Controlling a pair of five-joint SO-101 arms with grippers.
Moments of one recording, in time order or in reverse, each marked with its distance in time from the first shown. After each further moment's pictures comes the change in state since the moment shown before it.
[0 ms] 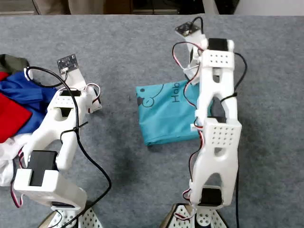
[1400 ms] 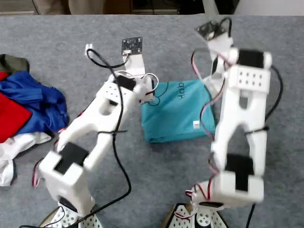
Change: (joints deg) left arm 24.9 11.0 -27.6 10.4 6.9; right arm 6.0 -50.3 47.0 -1.9 2.8
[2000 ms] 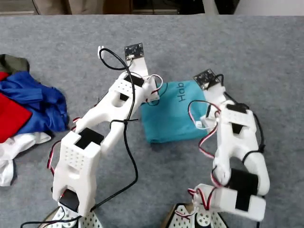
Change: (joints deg) left arm 0.0 16.5 -11.6 -0.6 5.8; right arm 6.3 -4.8 48.7 -45.0 4.9
